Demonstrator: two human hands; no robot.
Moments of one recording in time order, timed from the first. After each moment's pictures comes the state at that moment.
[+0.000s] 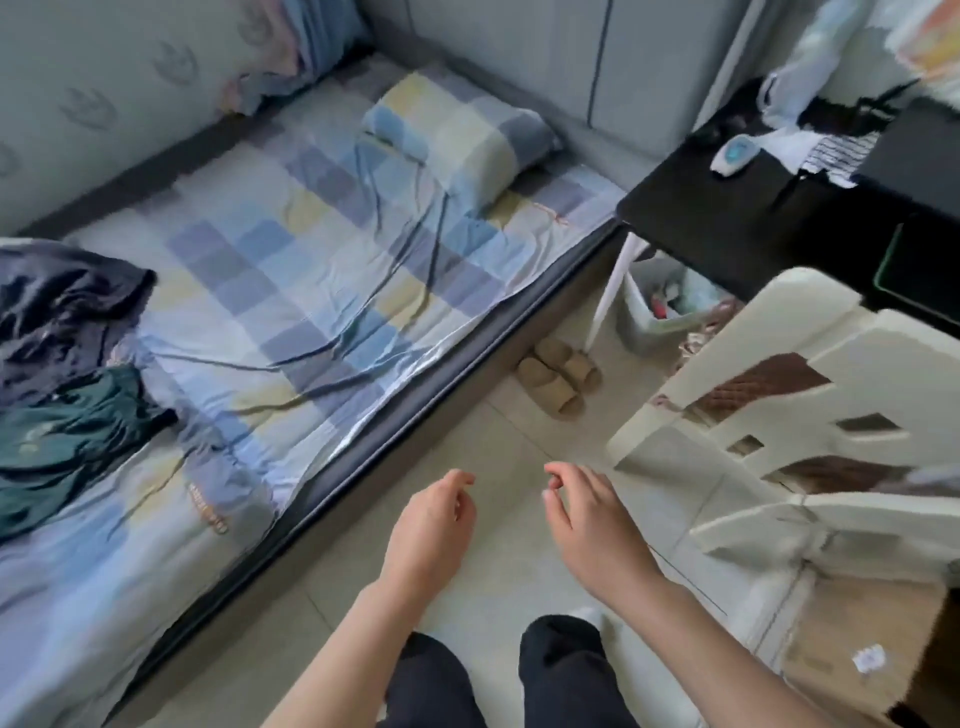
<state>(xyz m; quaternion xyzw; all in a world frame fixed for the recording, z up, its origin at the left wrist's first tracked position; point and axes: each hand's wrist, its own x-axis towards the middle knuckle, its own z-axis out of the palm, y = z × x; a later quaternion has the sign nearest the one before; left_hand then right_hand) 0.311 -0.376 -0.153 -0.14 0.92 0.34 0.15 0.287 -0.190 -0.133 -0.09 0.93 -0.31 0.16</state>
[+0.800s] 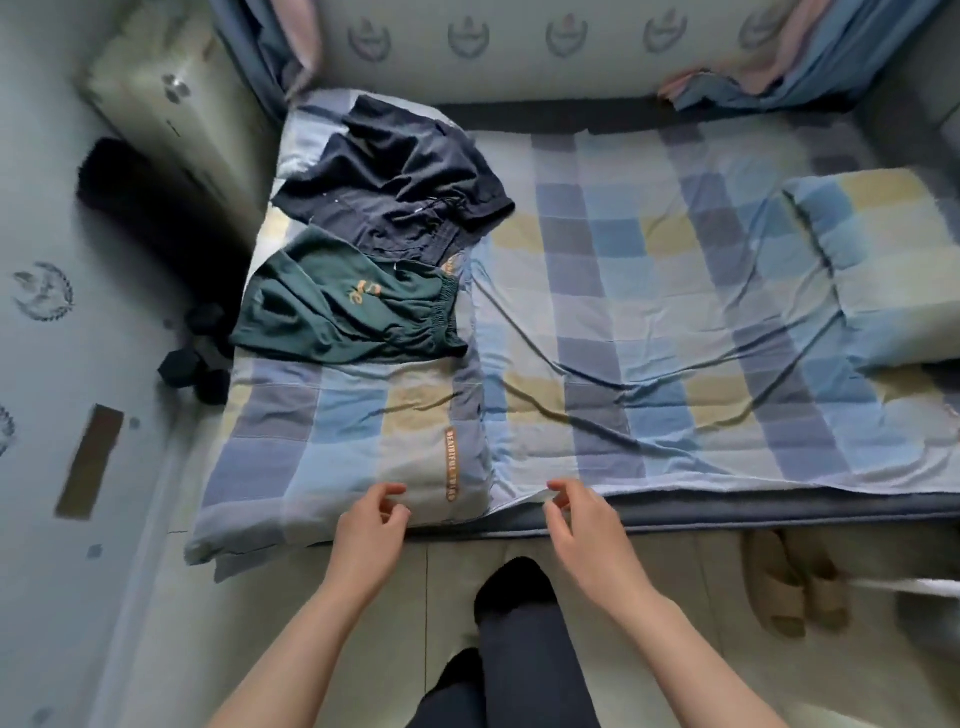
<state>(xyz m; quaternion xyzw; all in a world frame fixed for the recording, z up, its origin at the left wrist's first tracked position) 0.439 -0.811 -0.203 -0.57 0.69 0.44 -0.01 0.250 -0.654 -0.176 -0.33 0.84 -0.26 0.33</state>
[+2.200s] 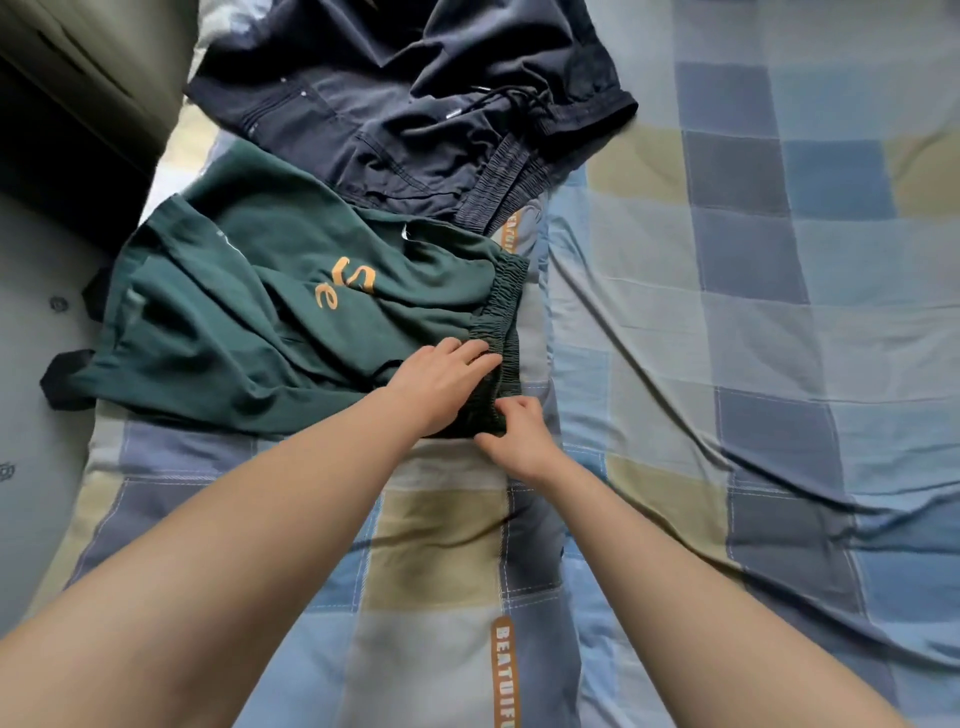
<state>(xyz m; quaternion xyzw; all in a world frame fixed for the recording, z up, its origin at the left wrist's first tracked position) 0.184 -1.206 -0.532 -0.18 0.96 0.06 0.22 0.107 -1.081 -0.563 -0.31 0.78 -0.19 0.52</state>
